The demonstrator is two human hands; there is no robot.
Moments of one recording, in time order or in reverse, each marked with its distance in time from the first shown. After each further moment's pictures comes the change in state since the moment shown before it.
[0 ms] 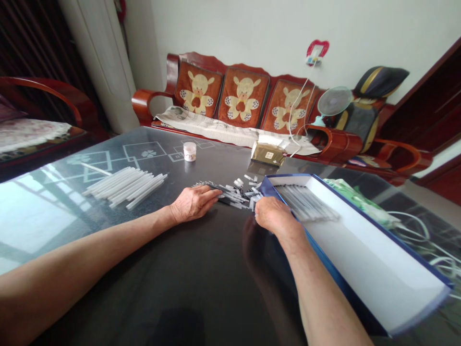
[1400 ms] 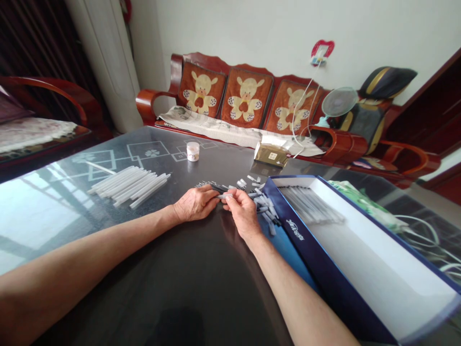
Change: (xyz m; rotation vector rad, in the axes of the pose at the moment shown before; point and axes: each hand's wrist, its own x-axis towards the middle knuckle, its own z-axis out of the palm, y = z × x) left_hand 0.000 -0.001 0.004 -0.134 -0.013 -0.070; right_hand 0.022 -0.076 0.069 1.781 0.301 -0.120
